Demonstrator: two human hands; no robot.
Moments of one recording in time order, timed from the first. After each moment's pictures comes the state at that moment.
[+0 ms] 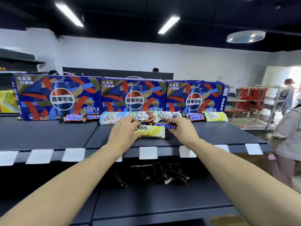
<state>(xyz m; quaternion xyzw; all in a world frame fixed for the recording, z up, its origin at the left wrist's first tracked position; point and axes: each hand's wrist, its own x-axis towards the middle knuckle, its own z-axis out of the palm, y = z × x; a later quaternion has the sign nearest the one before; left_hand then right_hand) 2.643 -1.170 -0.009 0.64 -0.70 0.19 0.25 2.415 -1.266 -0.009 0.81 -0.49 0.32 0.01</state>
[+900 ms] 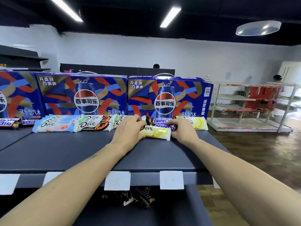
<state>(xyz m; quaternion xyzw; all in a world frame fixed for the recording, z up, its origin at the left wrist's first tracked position) 2.452 -1.340 -0.008 0.63 -0.71 0.20 0.24 2.243 -1.453 -0.021 0.83 -0.45 0.33 -0.04</state>
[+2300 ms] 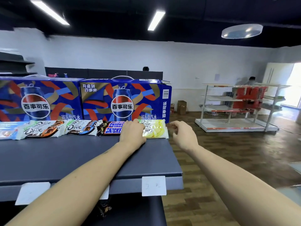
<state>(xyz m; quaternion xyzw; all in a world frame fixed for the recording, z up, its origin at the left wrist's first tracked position) 2.267 -1.430 -0.005 0.70 -0.67 0.20 0.17 2.069 -1.497 -0.028 0.77 -0.52 0.37 -0.04</state>
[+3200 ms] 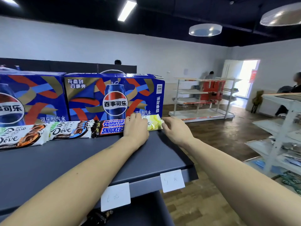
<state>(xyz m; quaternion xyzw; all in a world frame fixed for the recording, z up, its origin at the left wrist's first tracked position) 2.279 -1.452 -0.008 0.63 -0.73 0.21 0.17 2.105 -1.475 -0.020 0.76 -0.58 0.30 0.01</state>
